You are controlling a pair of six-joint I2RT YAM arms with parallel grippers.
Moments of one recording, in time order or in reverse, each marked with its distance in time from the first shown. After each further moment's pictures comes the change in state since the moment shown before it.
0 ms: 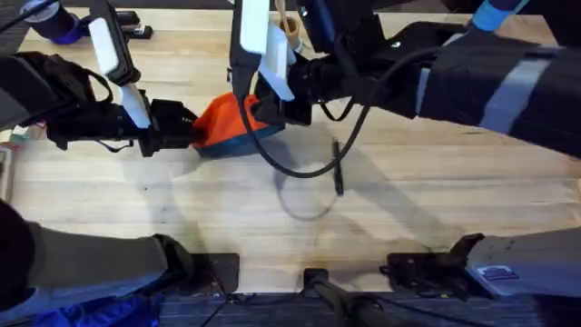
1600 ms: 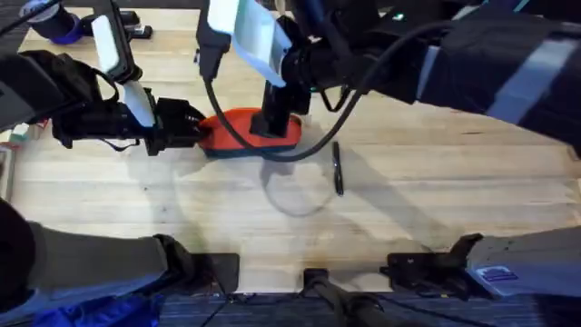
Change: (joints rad) left arm -0.026 0.000 0.000 -0.011 0.040 0.000; right arm 0.033 0.014 0.129 -0.156 0.225 0.067
